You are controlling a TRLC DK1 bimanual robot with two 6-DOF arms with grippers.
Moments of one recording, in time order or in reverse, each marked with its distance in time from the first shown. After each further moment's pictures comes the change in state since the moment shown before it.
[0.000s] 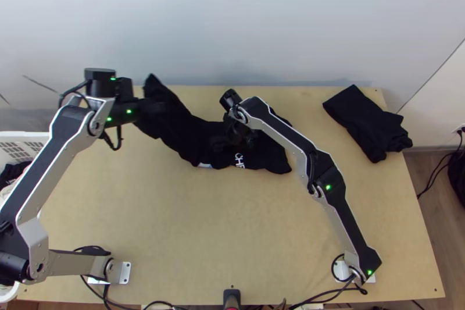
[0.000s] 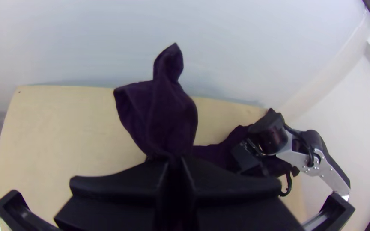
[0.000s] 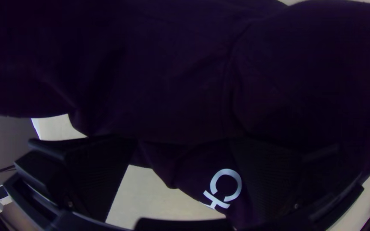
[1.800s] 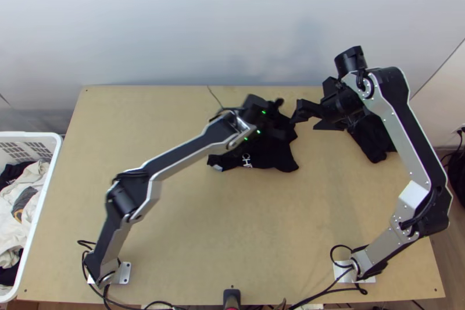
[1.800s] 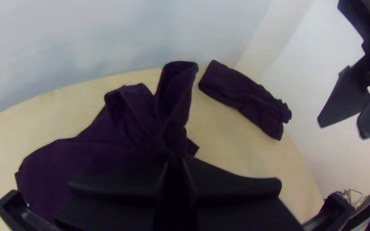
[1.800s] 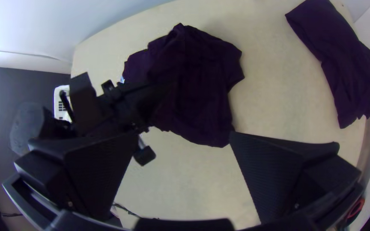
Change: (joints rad) left arm -0.631 0.724 0.535 0.288 -0.264 -0.098; right arm -0.417 -0.736 -0.329 -0.235 -0.053 -0.008
